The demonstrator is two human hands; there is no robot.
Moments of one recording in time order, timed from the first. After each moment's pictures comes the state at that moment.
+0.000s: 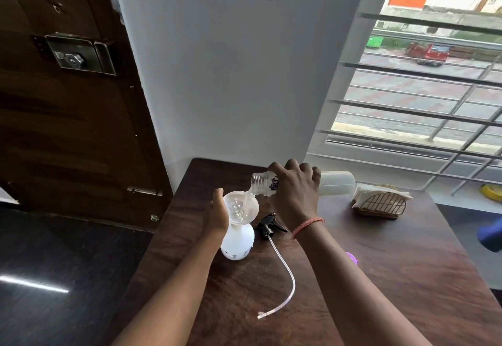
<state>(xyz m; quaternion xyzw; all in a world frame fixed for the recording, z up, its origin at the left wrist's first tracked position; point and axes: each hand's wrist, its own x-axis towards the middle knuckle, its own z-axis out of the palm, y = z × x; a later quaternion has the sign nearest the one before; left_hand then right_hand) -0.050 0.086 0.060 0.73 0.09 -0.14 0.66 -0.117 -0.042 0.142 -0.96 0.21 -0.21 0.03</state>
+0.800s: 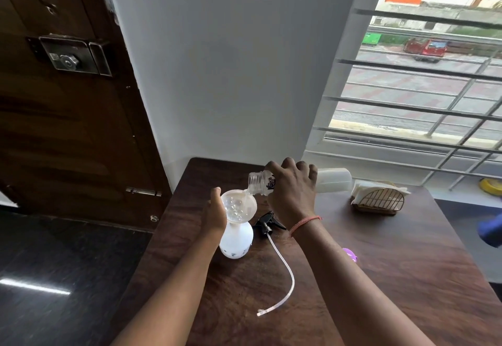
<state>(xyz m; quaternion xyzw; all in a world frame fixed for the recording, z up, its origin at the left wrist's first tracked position) -0.051 0.084 0.063 0.73 0.09 -0.13 0.67 -0.120 -0.043 0.147 -0.96 0.20 -0.19 0.05</state>
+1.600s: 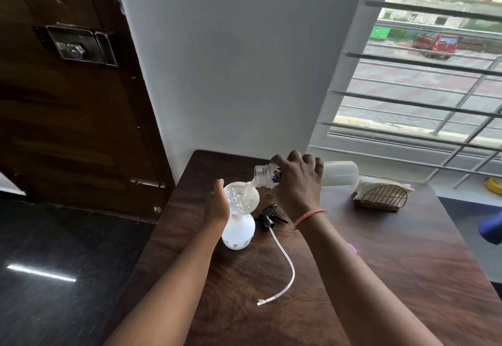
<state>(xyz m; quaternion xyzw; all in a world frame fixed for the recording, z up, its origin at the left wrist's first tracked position) -0.056 0.086 0.067 0.72 0.12 -0.15 0.66 -0.124 -0.045 0.146 -0.96 0.20 -0.19 0.03</state>
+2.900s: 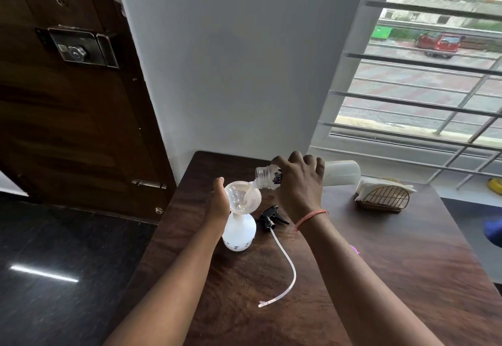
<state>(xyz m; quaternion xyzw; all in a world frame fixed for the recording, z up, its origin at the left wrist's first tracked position) -0.051 0.084 0.071 0.69 0.11 -0.16 0.69 -0.121 -0.048 0.140 -0.96 0.20 -0.21 0.02</state>
